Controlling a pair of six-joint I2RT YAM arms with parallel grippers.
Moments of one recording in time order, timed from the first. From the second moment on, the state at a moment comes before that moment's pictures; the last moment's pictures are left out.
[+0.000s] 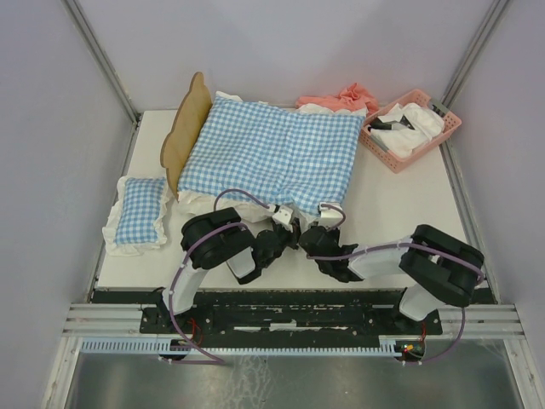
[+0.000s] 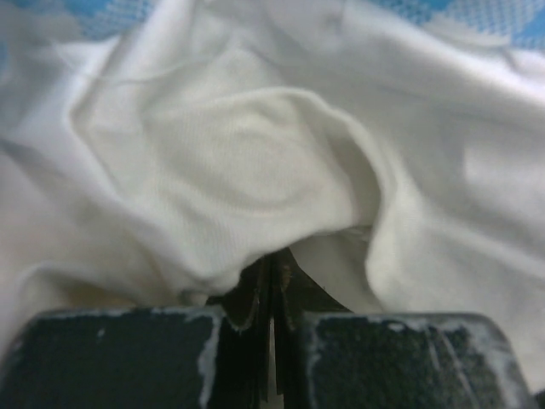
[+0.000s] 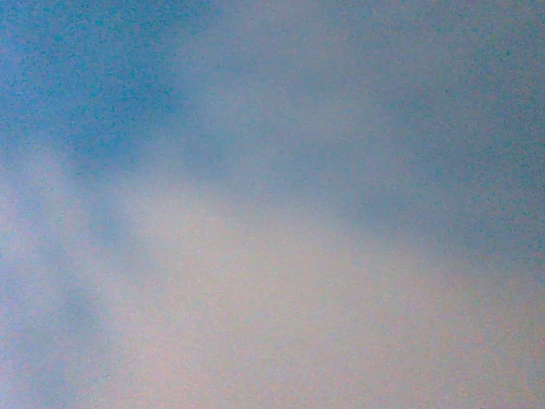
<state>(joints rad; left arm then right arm) -0.98 2.15 0.57 1.48 -0.30 -0.26 1.01 1.60 0.50 0.33 0.85 0.69</state>
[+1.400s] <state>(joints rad) -0.98 2.05 0.41 1.50 -0.30 -0.35 0.95 0.86 0.35 0.02 0.82 0.31</state>
